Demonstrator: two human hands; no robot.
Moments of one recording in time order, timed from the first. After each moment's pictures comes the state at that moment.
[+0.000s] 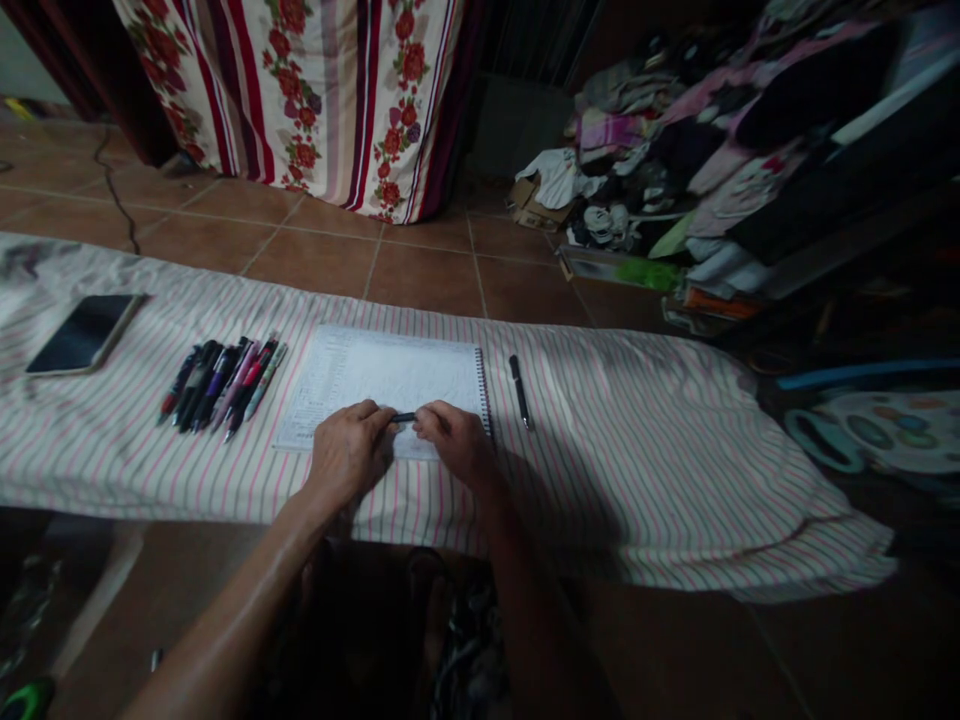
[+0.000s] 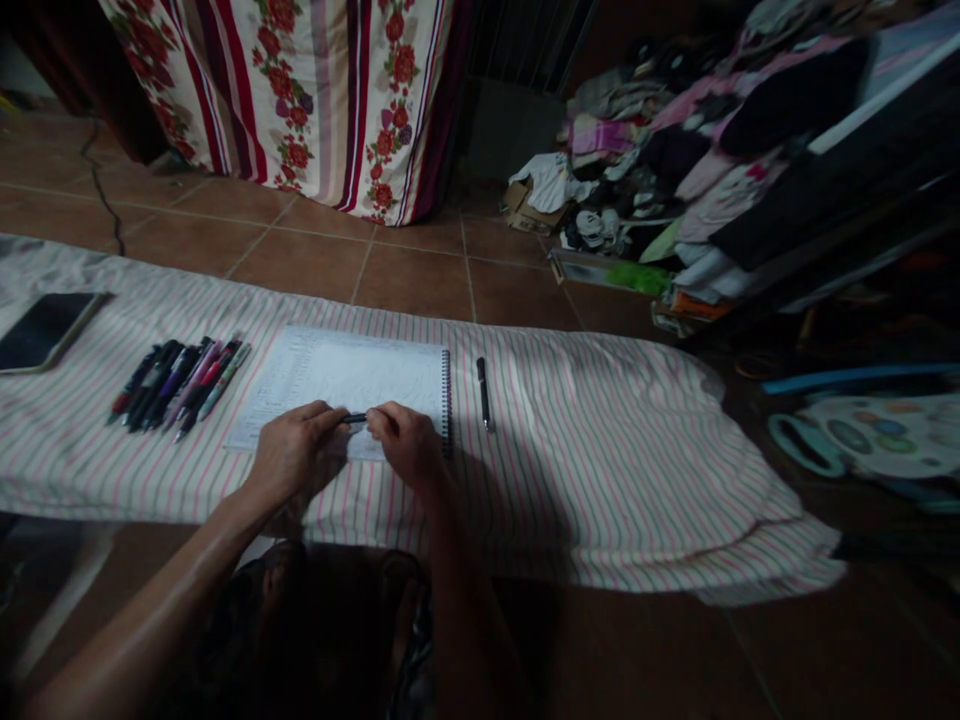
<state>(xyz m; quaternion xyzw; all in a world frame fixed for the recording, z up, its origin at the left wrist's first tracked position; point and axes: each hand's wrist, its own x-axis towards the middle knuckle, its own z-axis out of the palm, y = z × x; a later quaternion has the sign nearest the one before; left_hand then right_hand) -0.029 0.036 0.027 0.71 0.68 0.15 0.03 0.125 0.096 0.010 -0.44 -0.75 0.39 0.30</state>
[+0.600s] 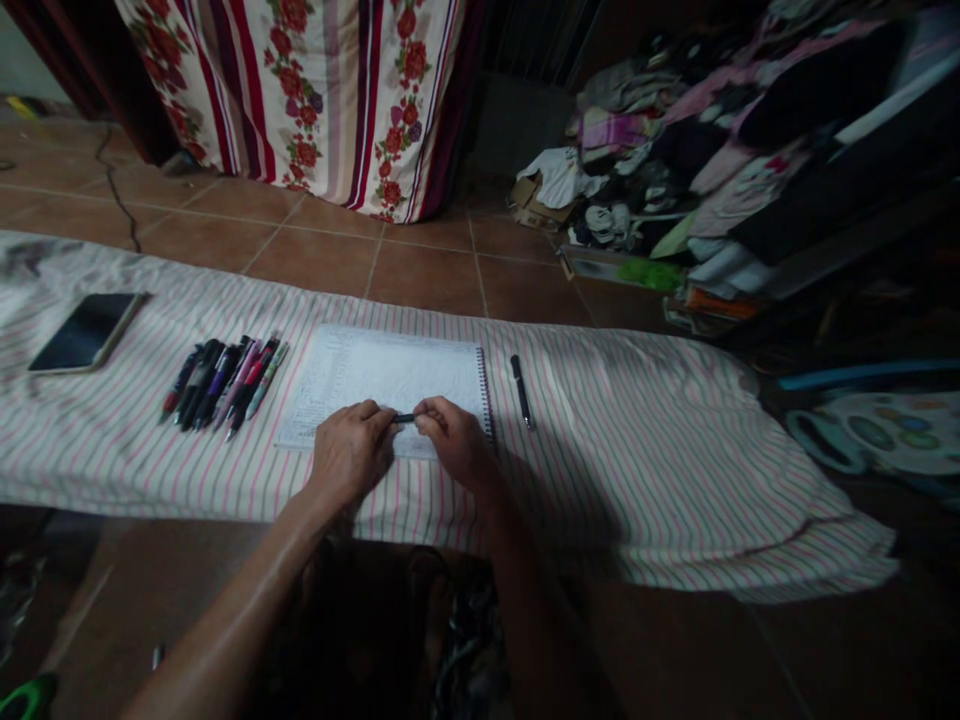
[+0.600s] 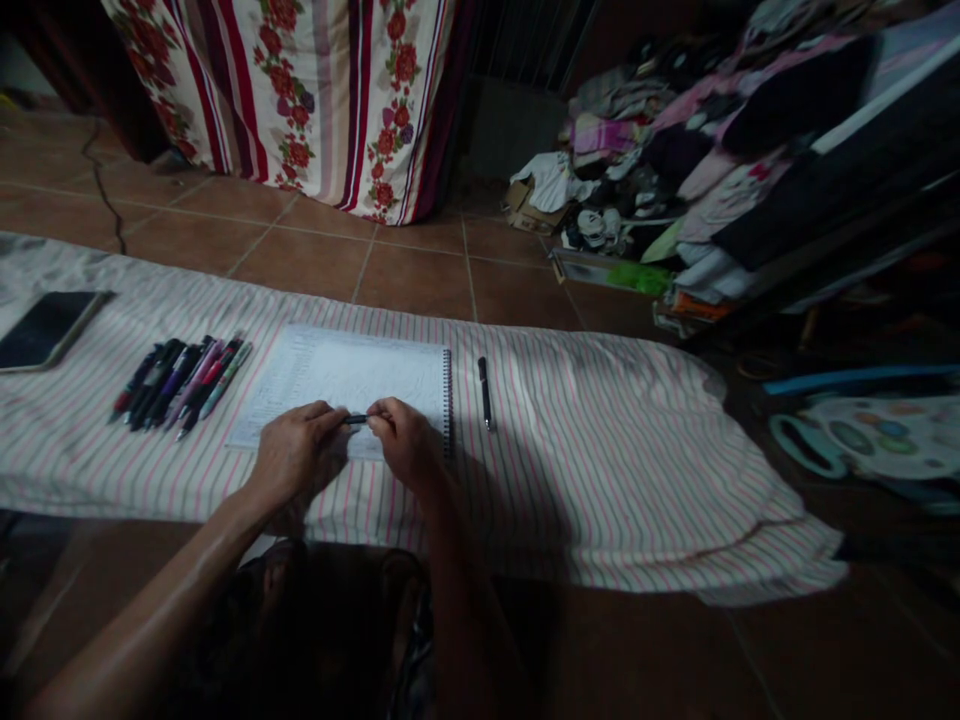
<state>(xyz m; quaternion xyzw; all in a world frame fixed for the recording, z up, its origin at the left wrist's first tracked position) -0.029 0.036 0.029 0.71 0.69 0.13 0.03 0.124 0.096 0.010 -0.43 -0.75 0.40 0.30</state>
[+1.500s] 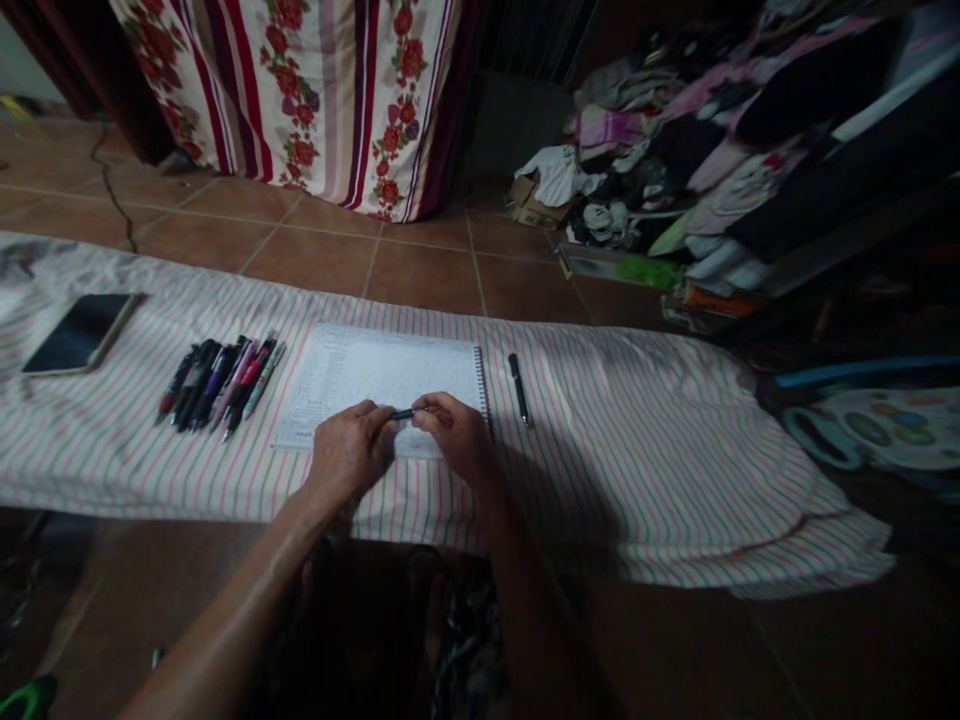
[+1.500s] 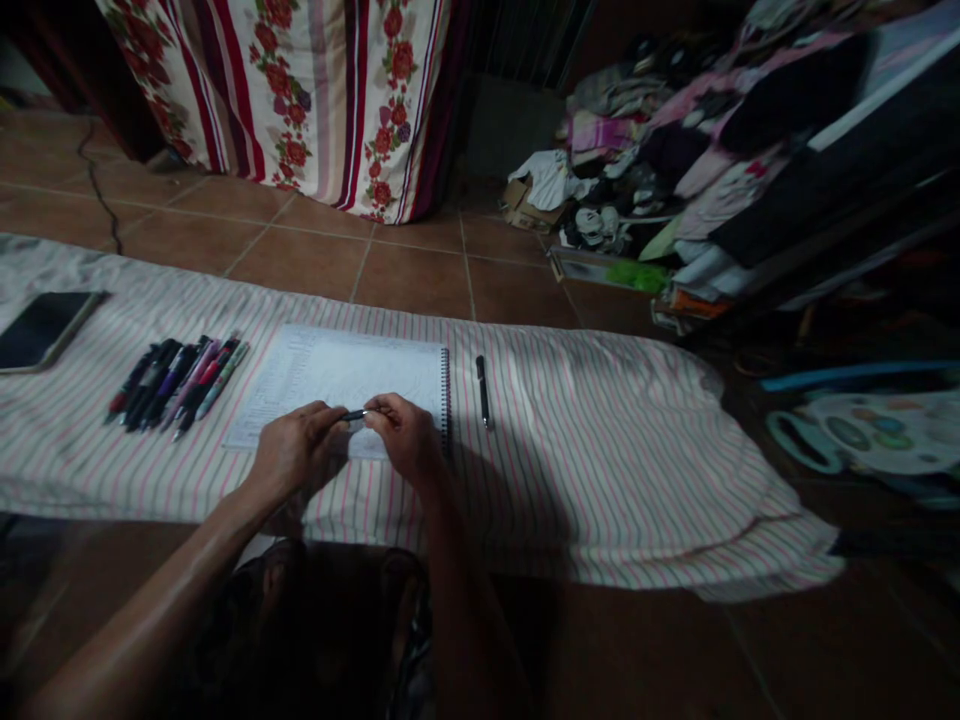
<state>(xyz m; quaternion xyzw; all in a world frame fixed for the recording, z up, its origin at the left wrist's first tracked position) -0.029 0.038 0.026 0.69 0.70 0.16 0.09 0.124 0.097 0.014 -0.43 -0.70 0.46 0.34</state>
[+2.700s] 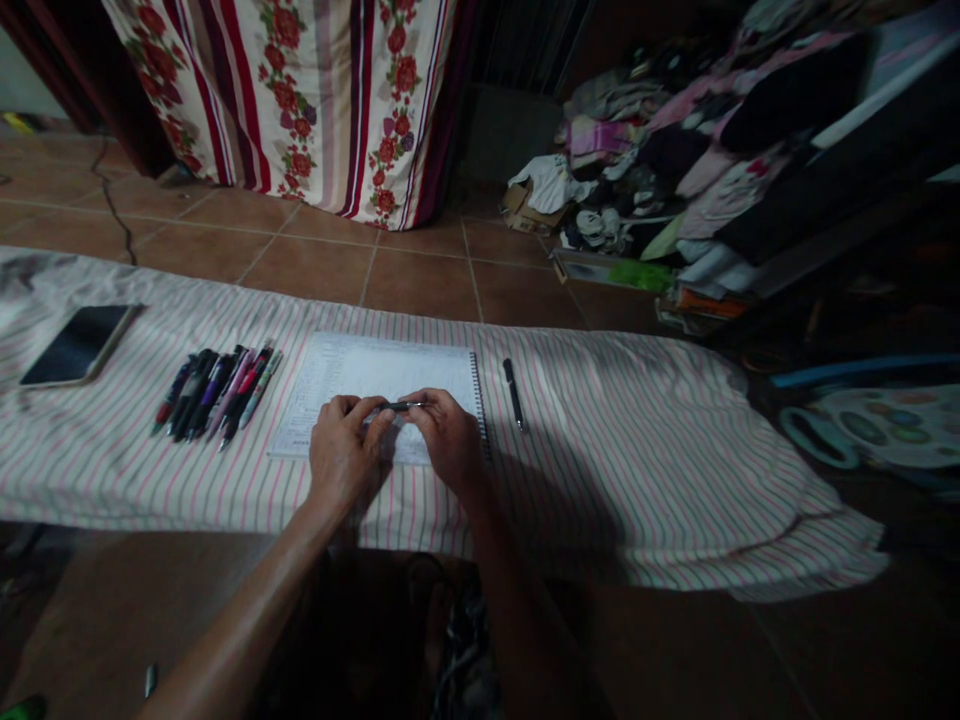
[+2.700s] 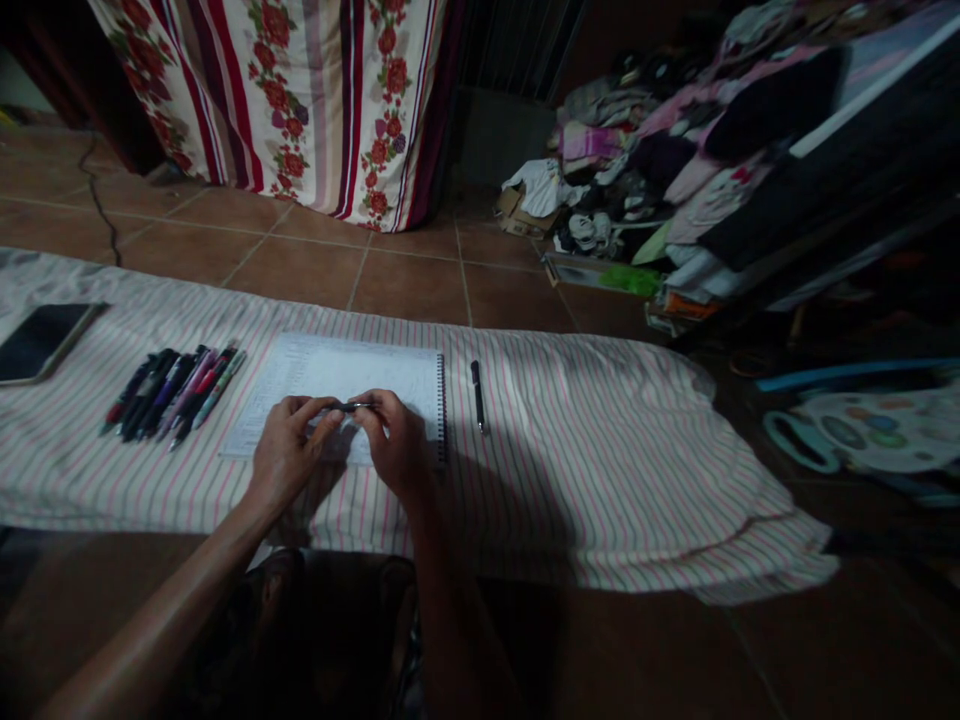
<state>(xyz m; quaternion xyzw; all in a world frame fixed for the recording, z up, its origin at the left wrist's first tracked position) -0.020 0.039 0.027 0.57 0.75 0.31 0.10 0.112 0.089 0.022 -0.39 -0.68 0.45 0.43</state>
